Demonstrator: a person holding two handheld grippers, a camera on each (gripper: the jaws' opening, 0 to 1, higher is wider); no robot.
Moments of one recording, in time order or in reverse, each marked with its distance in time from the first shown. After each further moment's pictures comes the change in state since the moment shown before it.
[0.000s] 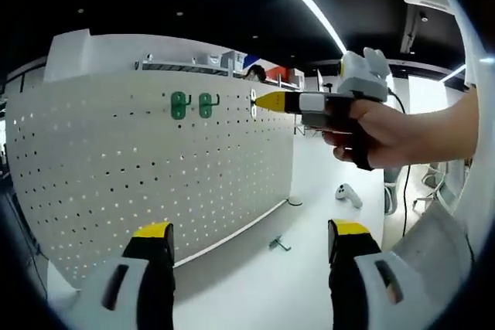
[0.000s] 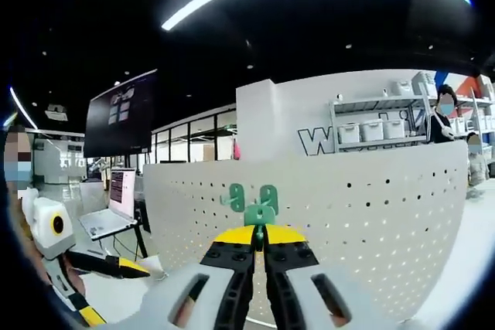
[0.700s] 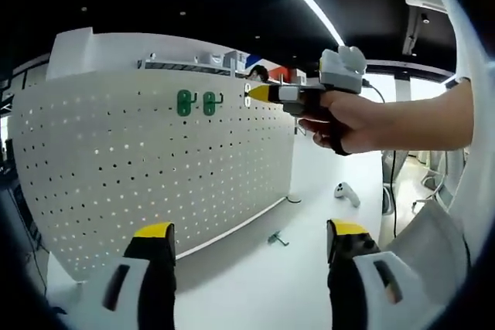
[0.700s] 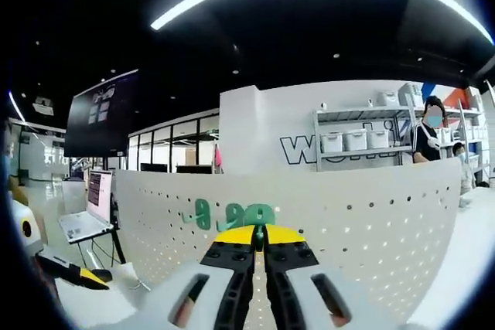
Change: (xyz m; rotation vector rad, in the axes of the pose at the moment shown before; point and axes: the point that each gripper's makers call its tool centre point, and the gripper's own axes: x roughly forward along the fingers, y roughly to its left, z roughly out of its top) left arm -0.014 -0.002 -0.008 -0.019 0.003 -0.002; right arm 0.022 -0.031 0.013 -0.041 -0.037 -0.099
